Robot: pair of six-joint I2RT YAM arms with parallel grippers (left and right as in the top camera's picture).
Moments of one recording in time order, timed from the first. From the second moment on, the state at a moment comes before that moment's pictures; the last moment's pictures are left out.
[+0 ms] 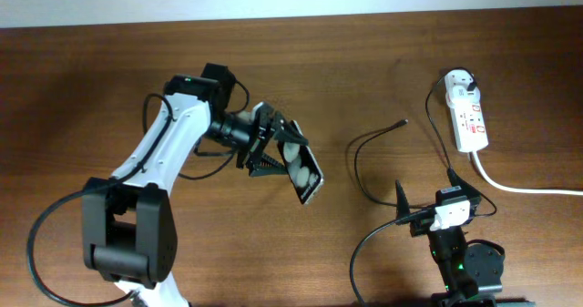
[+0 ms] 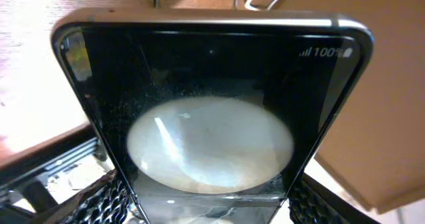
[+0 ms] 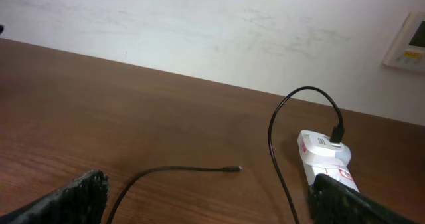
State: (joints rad) left arm -0.23 1.91 1.50 -1.24 1.13 -0.52; right arm 0.03 0.01 0.01 -0.06 -0.12 -0.14
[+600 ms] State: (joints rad) left arm -0.16 1.91 1.50 -1.24 1.23 -0.55; right arm 0.03 0.01 0.01 -0.06 -0.12 -0.14
